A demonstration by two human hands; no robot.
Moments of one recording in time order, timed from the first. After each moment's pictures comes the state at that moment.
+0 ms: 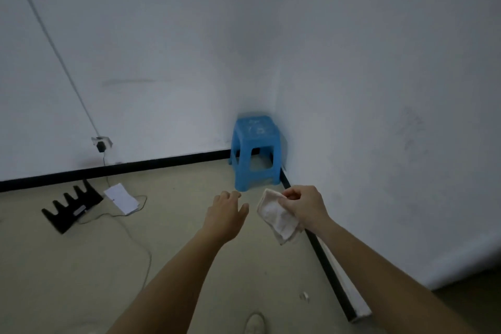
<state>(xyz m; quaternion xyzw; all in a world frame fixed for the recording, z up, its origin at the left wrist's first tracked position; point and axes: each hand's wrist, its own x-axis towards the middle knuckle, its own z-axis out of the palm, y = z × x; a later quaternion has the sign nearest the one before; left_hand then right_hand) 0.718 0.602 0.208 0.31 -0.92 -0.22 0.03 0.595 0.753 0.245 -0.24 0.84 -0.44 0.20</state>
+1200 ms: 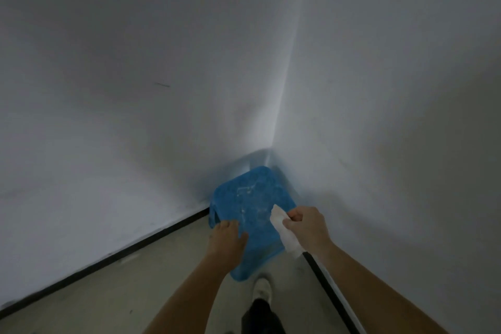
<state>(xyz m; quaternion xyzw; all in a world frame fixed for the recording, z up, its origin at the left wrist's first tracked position) 0.068 0.068 0.084 0.25 -0.91 -0.27 -0.20 -0.029 0.234 0.133 -0.04 0.90 -0.36 0.24</state>
